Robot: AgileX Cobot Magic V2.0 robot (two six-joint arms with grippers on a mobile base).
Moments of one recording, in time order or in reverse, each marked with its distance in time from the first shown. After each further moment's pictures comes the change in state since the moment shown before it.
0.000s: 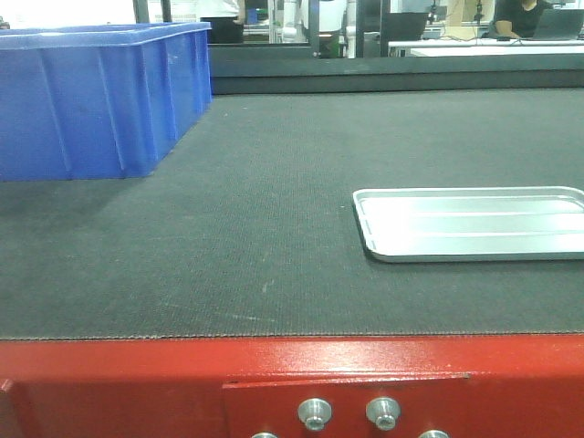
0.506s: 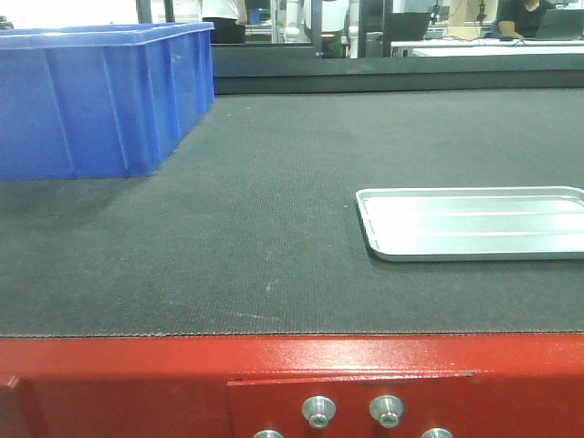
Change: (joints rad) left arm 0.000 0.000 0.000 0.000 0.000 0.000; right arm 0.000 0.000 0.000 0.000 -0.010 0.000
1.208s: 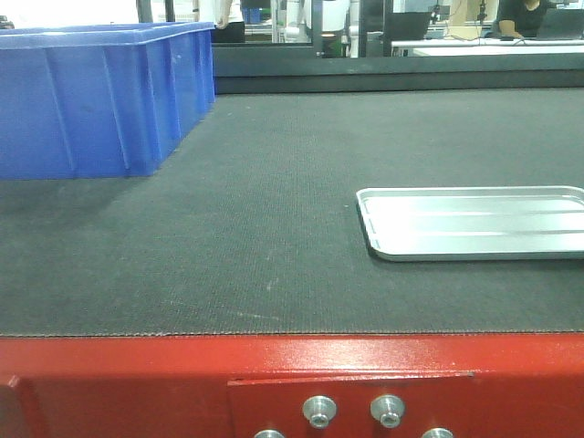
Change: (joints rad) left arm 0.000 0.000 0.000 0.000 0.000 0.000; right arm 0.064 0.802 -0.141 0.046 -0.615 0.000
